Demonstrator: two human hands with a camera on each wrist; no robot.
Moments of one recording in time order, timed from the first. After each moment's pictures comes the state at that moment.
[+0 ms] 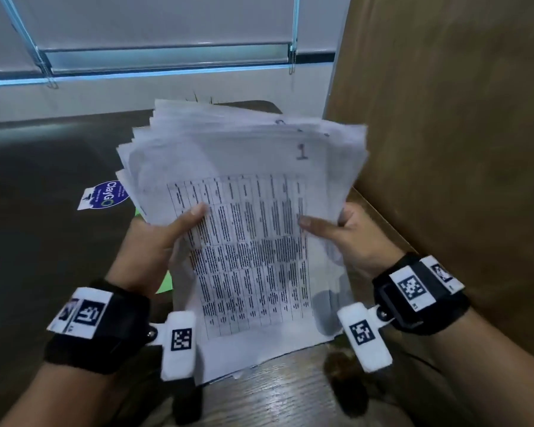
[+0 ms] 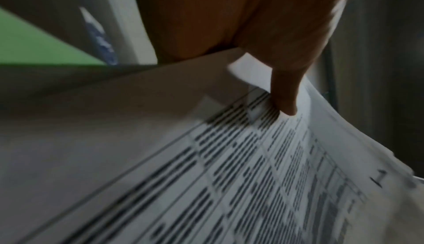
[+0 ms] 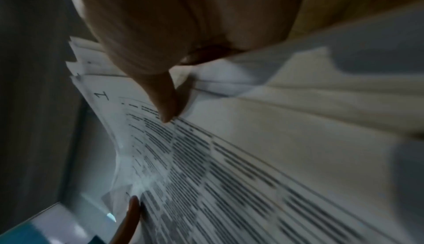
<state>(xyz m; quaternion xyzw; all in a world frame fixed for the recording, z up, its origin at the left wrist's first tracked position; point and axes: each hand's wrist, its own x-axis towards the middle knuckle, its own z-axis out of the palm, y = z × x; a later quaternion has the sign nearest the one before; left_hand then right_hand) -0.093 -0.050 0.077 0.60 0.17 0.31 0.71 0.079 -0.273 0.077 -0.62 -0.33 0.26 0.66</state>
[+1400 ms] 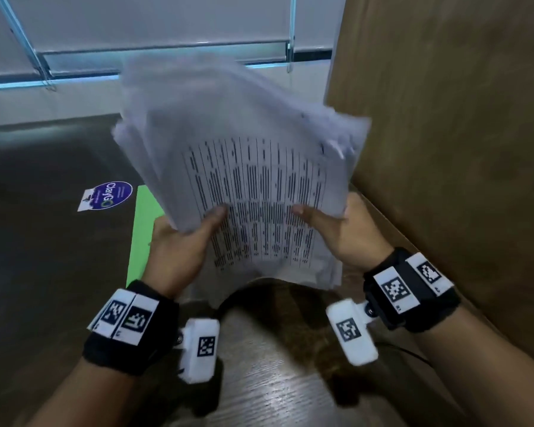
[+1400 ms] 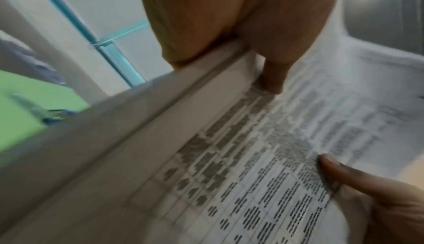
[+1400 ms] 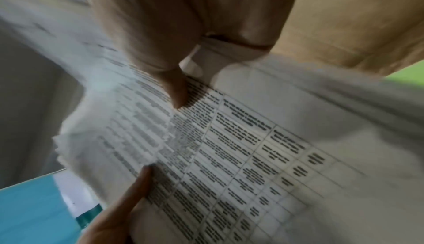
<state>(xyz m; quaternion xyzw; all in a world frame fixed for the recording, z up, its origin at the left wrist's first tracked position) -0.076 -0.080 0.074 0.69 0.21 0.39 0.57 0.065 -0.269 0.091 -0.66 -0.38 0.11 0.63</state>
